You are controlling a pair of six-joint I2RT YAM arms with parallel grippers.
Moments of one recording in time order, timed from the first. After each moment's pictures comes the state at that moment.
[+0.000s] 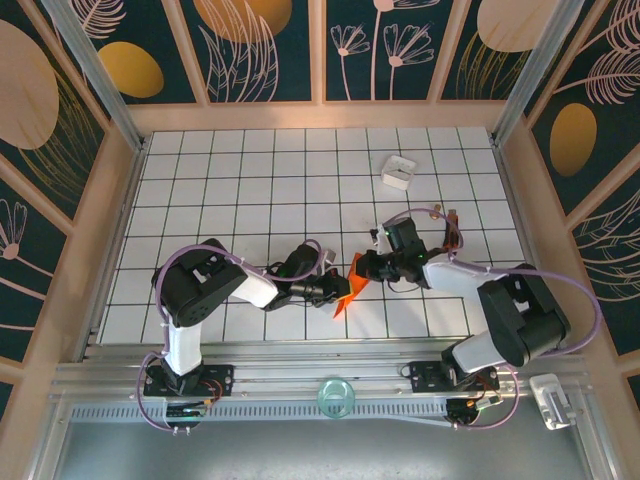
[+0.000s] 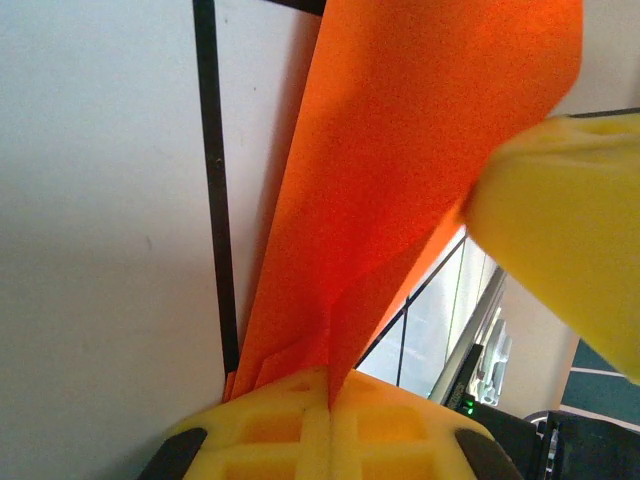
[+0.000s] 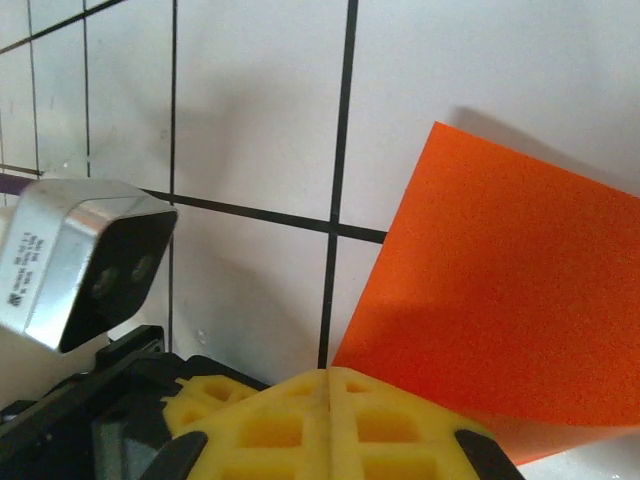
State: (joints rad) left arm -0.87 1.93 0.69 0.61 0.51 -1.23; right arm 0.50 1.45 0.60 -0.07 -0.46 0.60
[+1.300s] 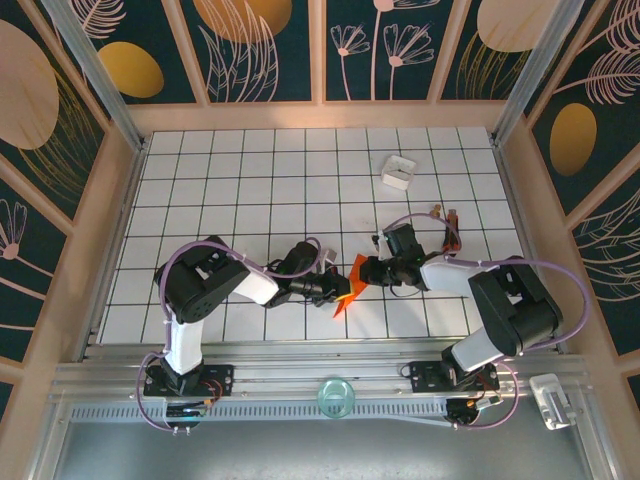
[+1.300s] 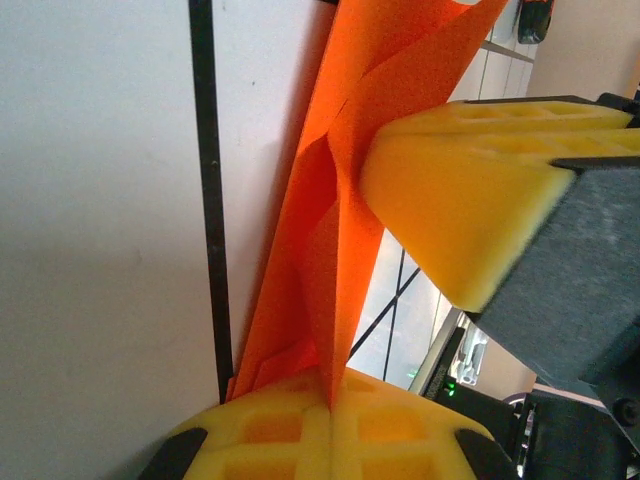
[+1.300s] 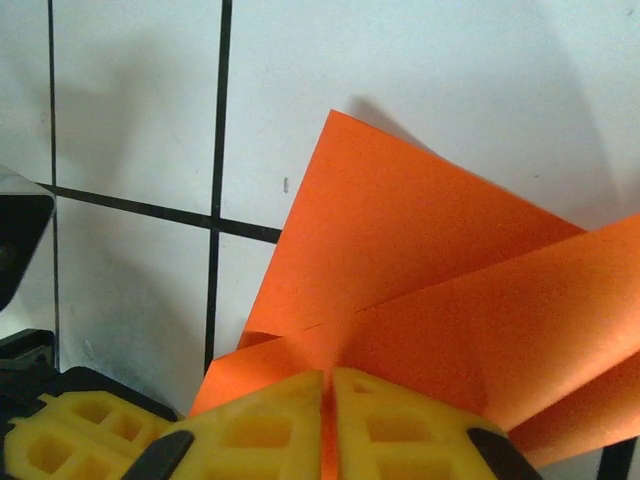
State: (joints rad) left arm -0.85 1.96 0.71 0.62 0.59 -1.24; right arm 0.49 1.50 0.56 -0.04 -0.39 0.52
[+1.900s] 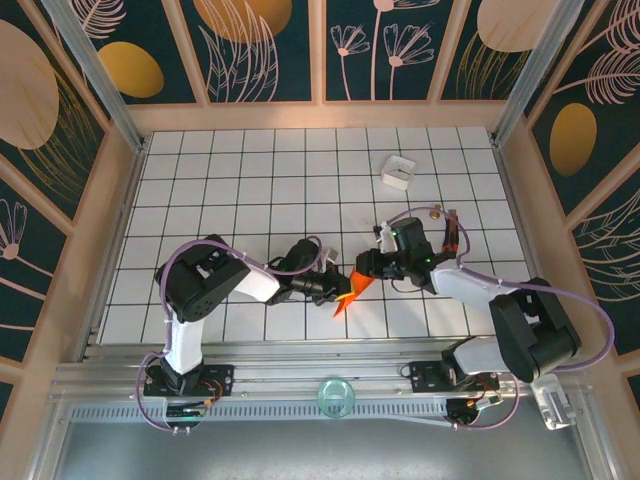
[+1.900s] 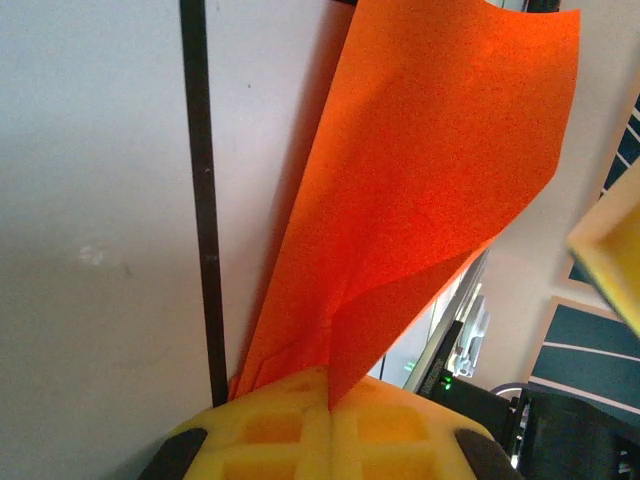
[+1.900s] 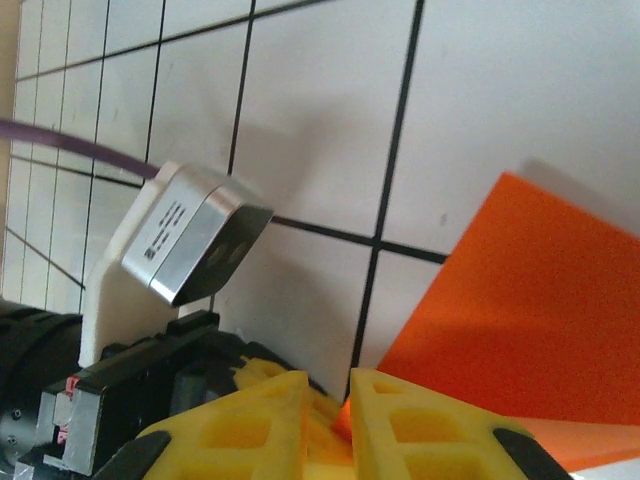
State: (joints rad) left arm -0.84 1.96 0.74 0.58 0.62 -1.24; right arm 0.50 1.36 0.56 -0.03 -0.48 0.56
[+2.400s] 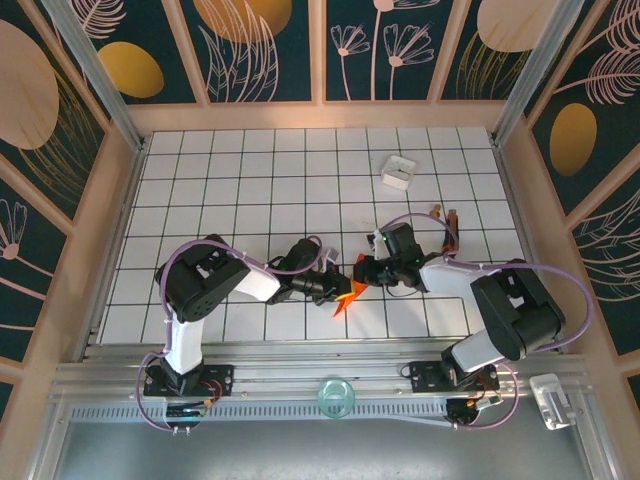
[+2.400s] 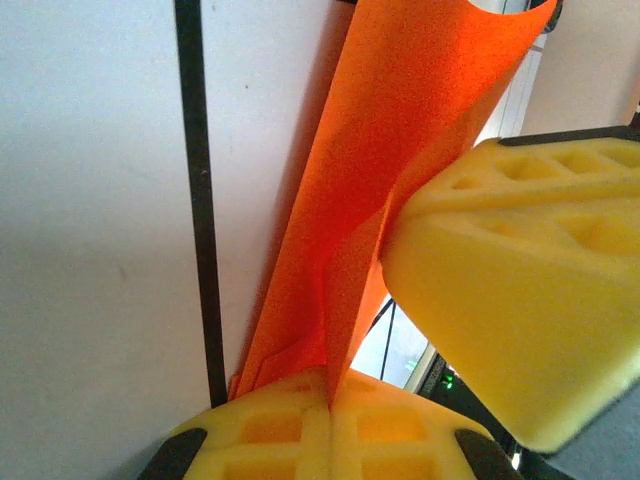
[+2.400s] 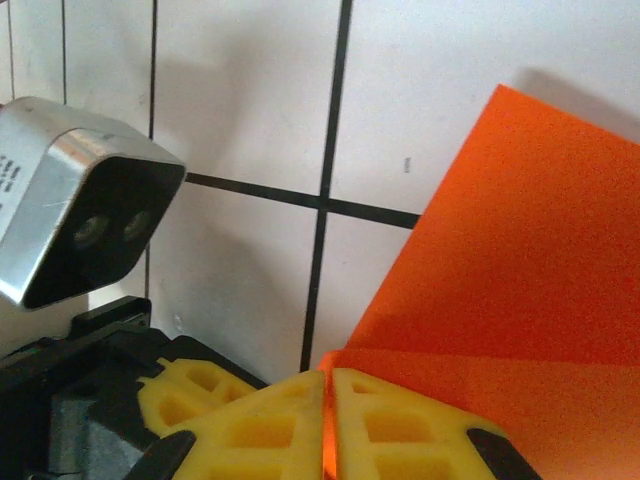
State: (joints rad) left arm -0.84 1.96 0.75 0.57 0.62 -1.24; right arm 0.51 1.48 0.56 -0.01 -0.46 0.57
